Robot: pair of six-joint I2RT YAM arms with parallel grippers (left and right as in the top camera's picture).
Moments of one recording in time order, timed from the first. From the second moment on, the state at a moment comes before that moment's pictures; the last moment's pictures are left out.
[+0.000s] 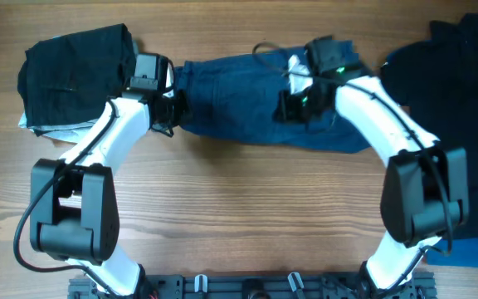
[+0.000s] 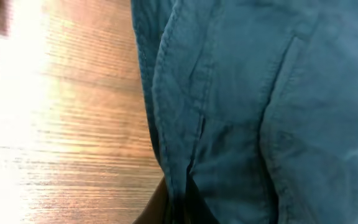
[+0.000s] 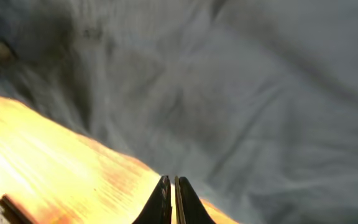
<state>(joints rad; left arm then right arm) -0.17 1.82 1.21 -0.56 0.20 -0.49 0.29 1.92 1.38 -0.76 -0.47 0.18</state>
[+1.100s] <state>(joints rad) -0.19 1.77 1.36 -0.76 0.15 -0.43 0.31 1.95 1.31 -0.61 -0.52 0.39</state>
